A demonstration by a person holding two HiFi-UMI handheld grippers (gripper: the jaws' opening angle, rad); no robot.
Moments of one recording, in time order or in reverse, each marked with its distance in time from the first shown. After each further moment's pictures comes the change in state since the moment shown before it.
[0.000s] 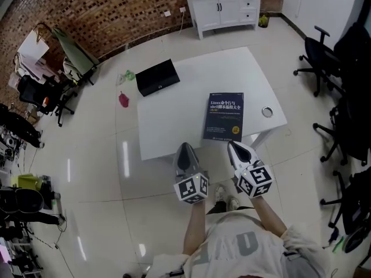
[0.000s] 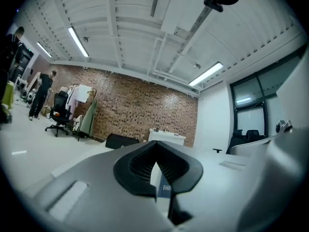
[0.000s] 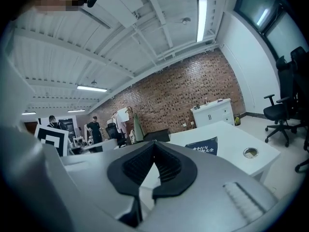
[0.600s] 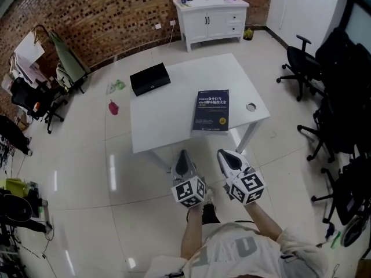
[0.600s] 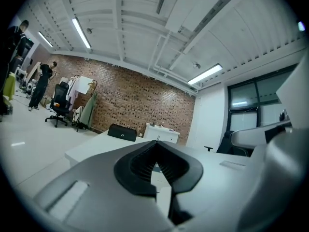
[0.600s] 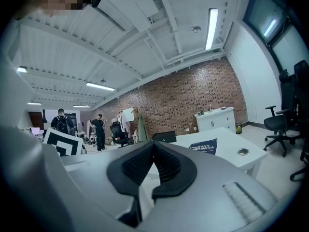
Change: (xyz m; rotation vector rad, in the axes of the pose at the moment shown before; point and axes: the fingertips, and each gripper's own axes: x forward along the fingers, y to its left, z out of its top) left arm -0.086 -0.004 -0.019 -0.052 0.059 -0.048; right arm -0.074 0.078 -0.016 -0.085 -0.041 0.024
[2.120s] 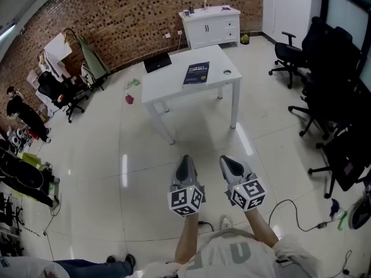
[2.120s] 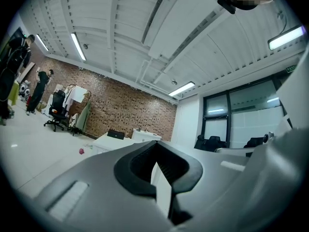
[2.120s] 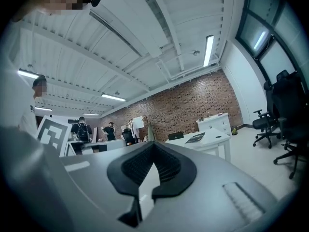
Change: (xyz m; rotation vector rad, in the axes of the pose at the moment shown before) left arm -0.473 -0.150 0.006 0.030 -0.079 -0.140; right arm -0.438 0.193 -0.058 0.006 -0.099 0.033
